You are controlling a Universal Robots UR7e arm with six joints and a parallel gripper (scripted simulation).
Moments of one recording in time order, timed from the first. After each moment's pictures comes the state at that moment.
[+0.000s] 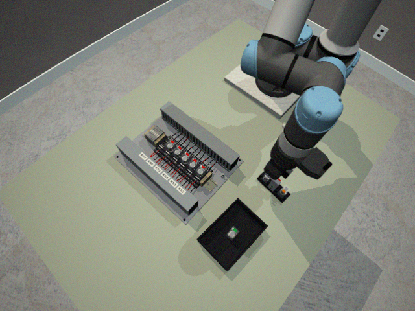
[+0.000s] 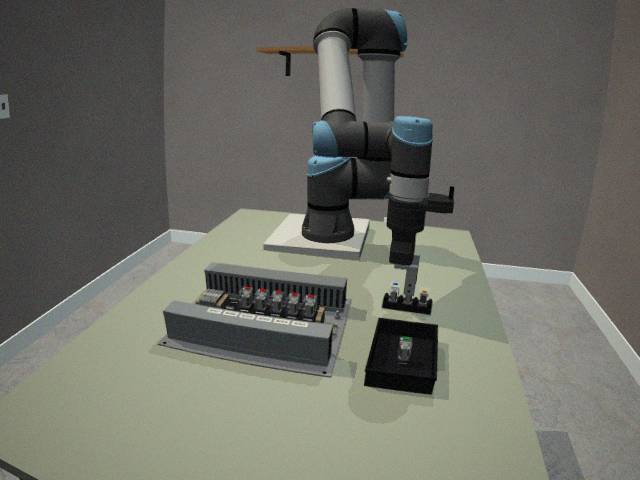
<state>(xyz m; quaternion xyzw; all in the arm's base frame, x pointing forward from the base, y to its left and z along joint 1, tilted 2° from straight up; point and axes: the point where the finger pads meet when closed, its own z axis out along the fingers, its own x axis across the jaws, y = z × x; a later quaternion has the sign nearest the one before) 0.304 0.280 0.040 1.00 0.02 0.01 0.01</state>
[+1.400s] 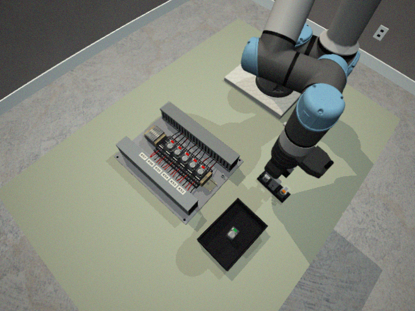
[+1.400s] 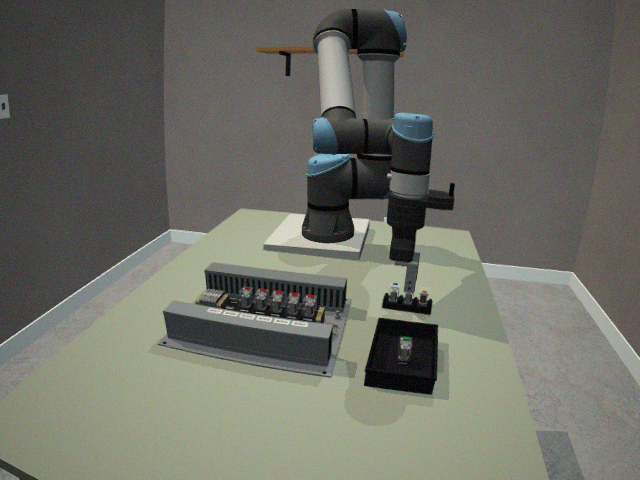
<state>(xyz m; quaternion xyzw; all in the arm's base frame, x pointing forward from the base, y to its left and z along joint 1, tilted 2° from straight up) 0.304 0.280 0.046 1.00 0.02 0.01 0.01</state>
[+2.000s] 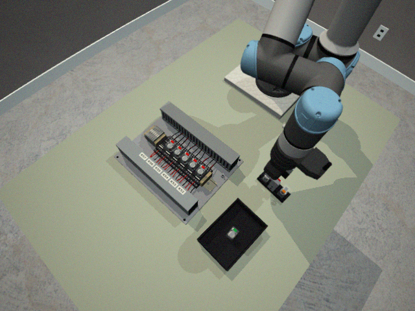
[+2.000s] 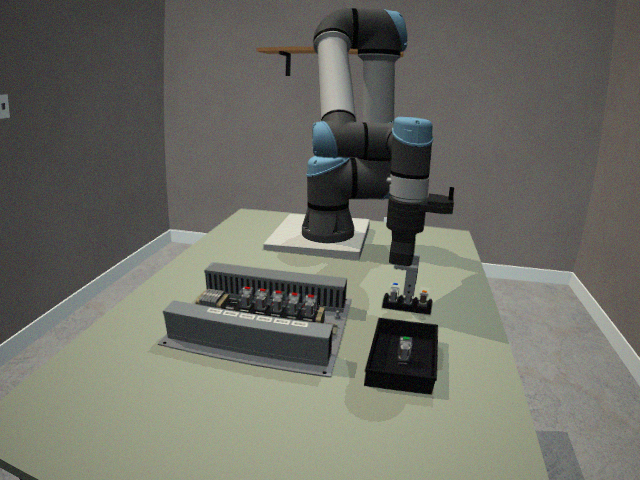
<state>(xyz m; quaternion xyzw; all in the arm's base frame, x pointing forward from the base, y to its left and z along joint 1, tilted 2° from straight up) 0.304 0.280 0.039 1.00 0.02 0.01 0.01</state>
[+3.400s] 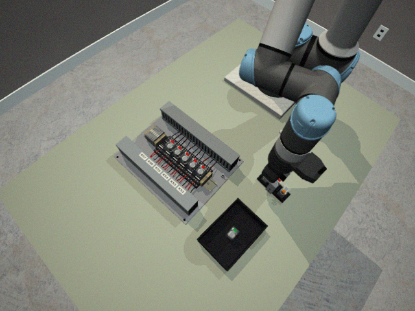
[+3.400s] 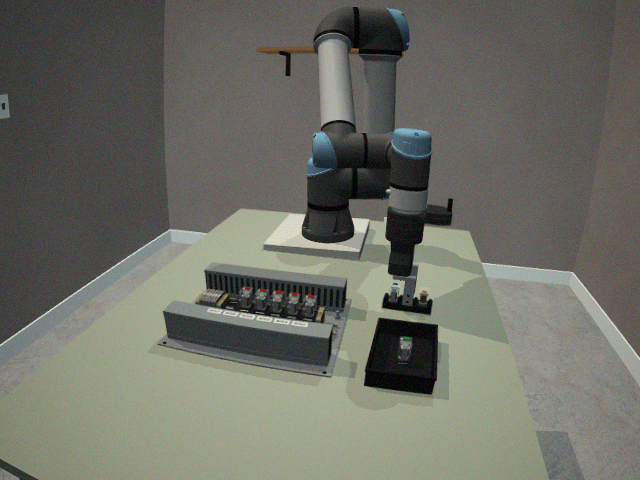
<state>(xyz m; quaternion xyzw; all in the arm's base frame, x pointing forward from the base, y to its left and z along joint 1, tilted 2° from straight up) 0.305 0.279 0.016 1.00 0.02 0.01 0.01</state>
